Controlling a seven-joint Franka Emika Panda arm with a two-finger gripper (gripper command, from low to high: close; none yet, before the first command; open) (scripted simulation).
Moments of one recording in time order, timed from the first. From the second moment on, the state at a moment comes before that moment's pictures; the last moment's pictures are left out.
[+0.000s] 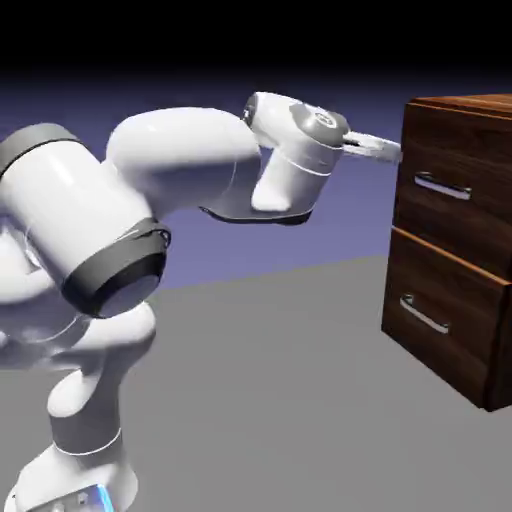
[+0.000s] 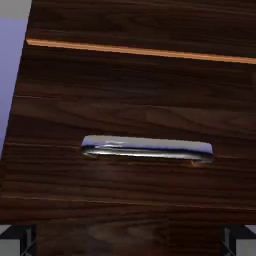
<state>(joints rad) 1.43 -0.83 -1.11 -2.17 -1.97 2.59 -1.27</state>
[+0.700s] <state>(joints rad) 2.01 -0.94 -1.57 -1.88 -2.75 2.42 -2.07</state>
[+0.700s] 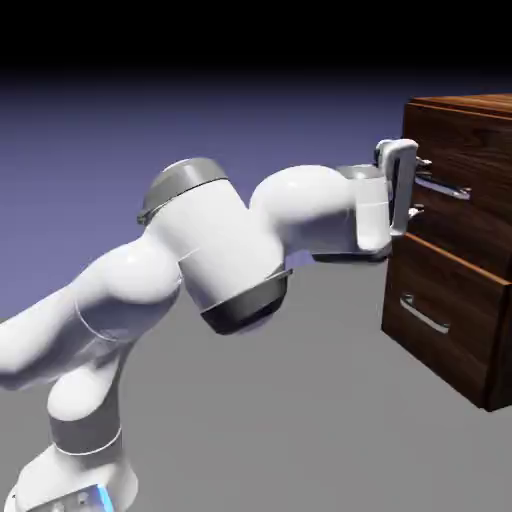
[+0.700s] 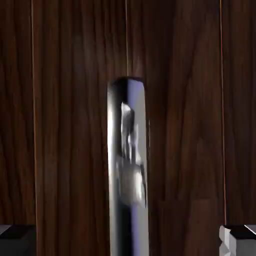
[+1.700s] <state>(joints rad) 1.42 -1.00 -1.10 -2.54 -2.65 2.24 -2.06</state>
